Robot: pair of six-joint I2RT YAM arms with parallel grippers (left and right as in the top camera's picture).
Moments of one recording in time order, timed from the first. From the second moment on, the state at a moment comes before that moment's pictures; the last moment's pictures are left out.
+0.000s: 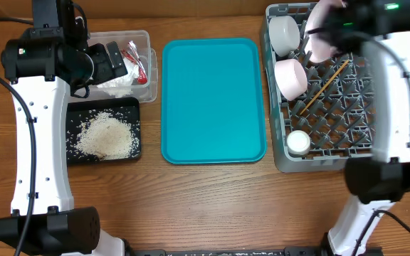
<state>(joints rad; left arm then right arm) 0.07 1.71 1.94 -1.31 0.06 -0.31 0.02 2.05 2.44 -1.47 0.14 0.56</state>
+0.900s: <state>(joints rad) 0.07 1.71 1.94 -1.31 0.06 -0.31 -0.08 2.11 1.98 -1.28 -0.09 0.59</state>
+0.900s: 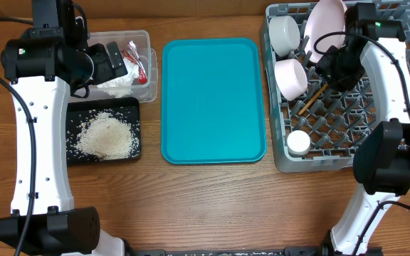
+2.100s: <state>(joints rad) 0.07 1.71 1.94 -1.31 0.06 -0.31 0.00 1.37 2.12 -1.61 -0.06 0.24</state>
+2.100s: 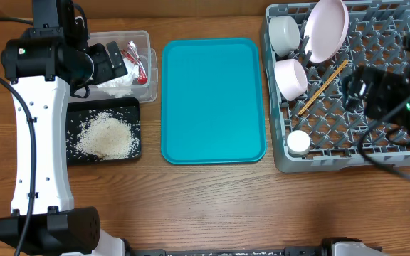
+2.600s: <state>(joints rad) 0.07 1.71 1.94 -1.31 0.05 -0.31 0.00 0.75 0.91 -0.31 -0.06 0.21</state>
